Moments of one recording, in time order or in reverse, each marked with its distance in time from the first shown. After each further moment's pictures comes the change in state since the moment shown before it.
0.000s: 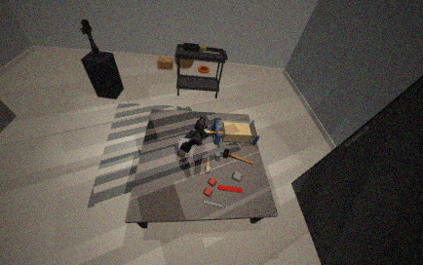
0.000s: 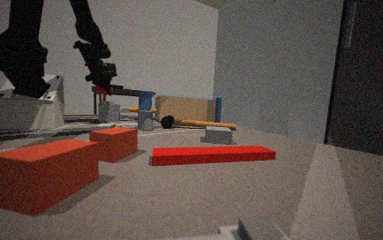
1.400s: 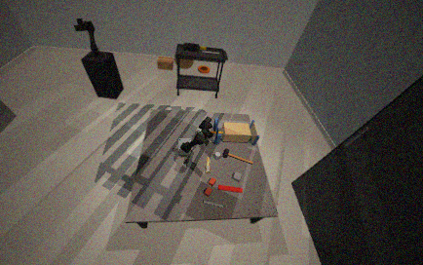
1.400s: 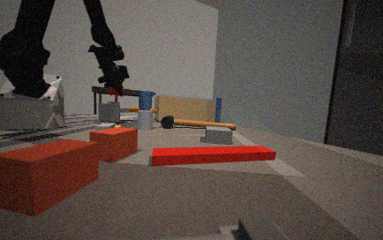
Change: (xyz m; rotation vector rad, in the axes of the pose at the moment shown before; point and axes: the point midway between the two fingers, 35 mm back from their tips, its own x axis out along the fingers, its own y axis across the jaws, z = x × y) arm 0.019 -0.020 0.042 0.008 -0.002 -0.009
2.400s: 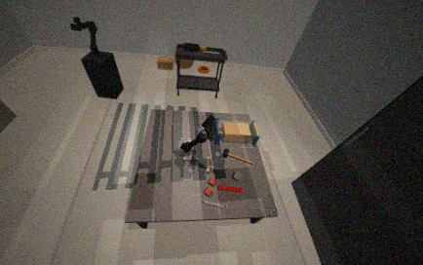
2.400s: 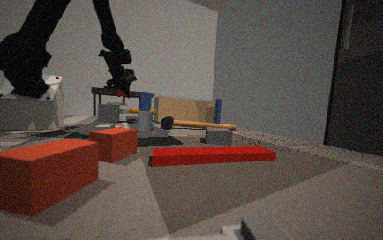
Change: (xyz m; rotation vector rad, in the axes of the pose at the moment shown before) arm 0.017 0.002 0.037 0.011 -0.006 -0.013
